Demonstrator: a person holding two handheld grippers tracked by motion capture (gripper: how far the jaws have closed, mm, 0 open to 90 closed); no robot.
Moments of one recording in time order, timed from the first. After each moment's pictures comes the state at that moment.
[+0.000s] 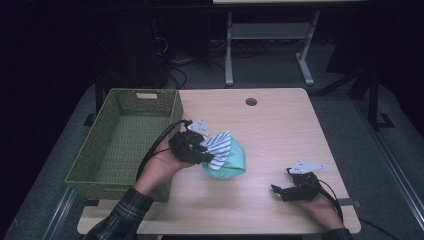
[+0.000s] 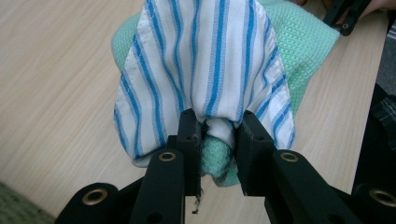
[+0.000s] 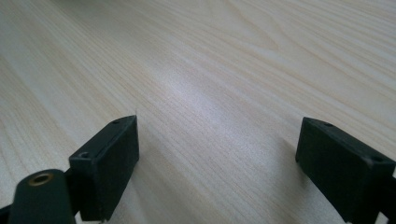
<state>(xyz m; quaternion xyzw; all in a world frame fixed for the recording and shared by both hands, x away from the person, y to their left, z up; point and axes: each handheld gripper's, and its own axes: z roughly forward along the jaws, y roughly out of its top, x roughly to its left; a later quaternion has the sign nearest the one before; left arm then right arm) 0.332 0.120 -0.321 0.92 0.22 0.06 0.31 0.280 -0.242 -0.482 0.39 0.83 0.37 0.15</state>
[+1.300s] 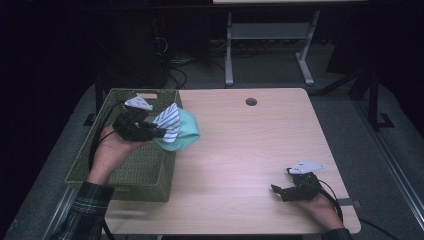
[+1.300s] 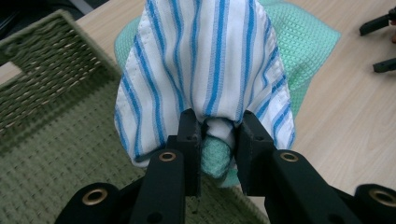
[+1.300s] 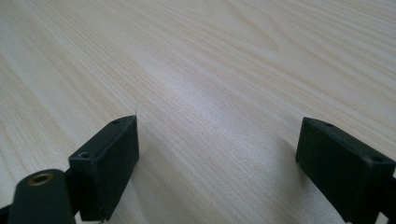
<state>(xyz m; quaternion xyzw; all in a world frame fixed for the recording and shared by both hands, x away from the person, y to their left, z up) 0.349 0.237 -0.280 0.87 0.35 0.14 0.32 0.280 -0.242 -0.482 0.39 0.83 0.37 0.15</state>
